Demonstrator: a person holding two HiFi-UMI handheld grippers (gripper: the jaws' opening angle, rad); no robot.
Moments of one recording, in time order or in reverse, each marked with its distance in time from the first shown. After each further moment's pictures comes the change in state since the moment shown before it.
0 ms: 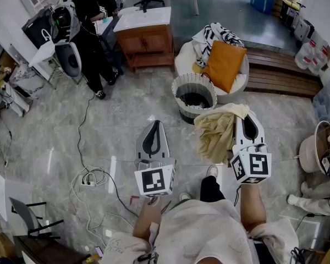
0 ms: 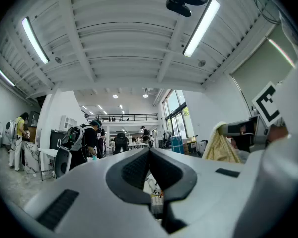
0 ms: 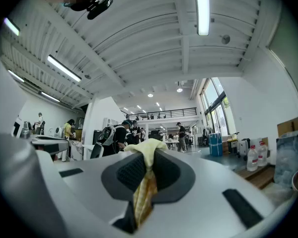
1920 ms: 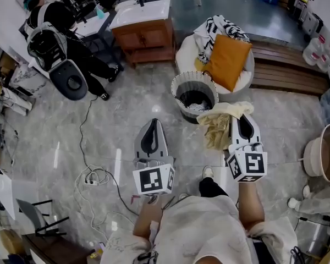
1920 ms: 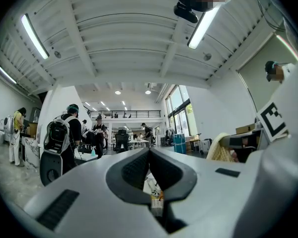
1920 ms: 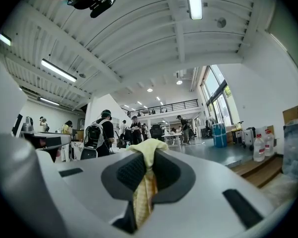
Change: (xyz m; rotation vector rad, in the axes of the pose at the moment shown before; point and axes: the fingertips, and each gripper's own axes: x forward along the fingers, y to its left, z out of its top) left arm 0.104 -0.021 -0.016 -0.024 0.046 0.033; right arm 0.091 -0.059 -0.047 0.074 0.068 0.044
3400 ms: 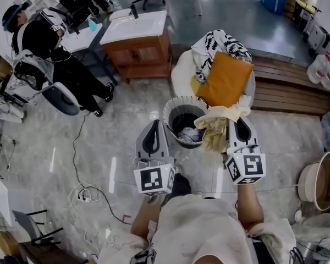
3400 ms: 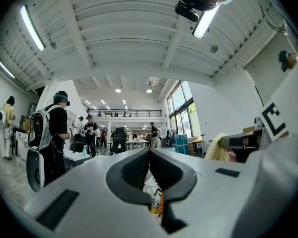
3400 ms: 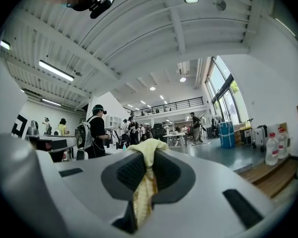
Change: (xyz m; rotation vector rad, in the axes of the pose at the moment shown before) left arm 0.244 -0.023 -0.027 -0.024 -0.008 0.004; right arm 0.212 -0.118 -0.005 0.000 0.000 0.065
